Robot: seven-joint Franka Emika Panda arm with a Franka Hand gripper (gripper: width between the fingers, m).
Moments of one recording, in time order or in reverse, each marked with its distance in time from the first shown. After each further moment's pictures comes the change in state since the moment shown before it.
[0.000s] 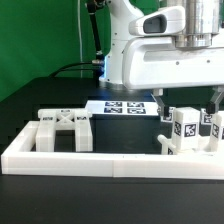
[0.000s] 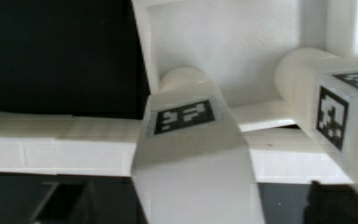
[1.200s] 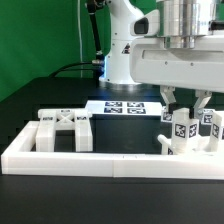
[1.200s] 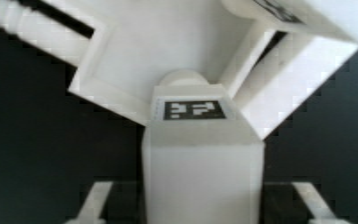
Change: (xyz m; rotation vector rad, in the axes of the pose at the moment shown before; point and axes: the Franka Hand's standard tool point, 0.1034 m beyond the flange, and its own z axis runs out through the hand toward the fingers) arm 0.000 0.006 0.002 -0.004 0.007 0.983
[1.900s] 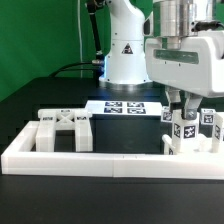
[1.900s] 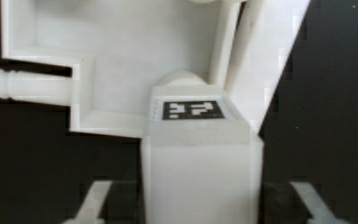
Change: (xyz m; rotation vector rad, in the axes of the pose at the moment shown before) arm 0.002 0.002 0.000 0.004 -0.008 0.391
